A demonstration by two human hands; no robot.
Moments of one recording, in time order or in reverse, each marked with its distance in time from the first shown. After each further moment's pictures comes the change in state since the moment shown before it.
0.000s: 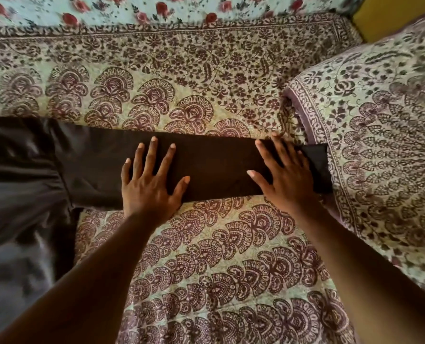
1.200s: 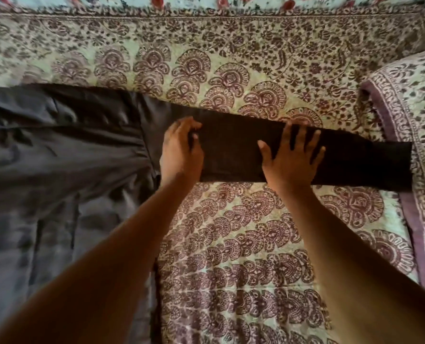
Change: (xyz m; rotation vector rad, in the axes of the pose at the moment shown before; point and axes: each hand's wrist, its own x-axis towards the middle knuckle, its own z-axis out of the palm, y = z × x) left_hand 0.000 -0.072 -0.056 -0.765 0.182 -0.284; right_hand 0.020 -0.173 0.004 0.146 0.008 0.310
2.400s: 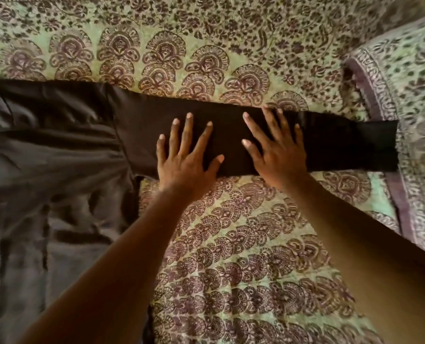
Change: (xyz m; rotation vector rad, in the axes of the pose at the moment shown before) left_hand -0.020 -0.026 0.044 0.639 -0.300 0.255; right_hand 0.005 0.027 0.008 -0.101 0.039 -0.344
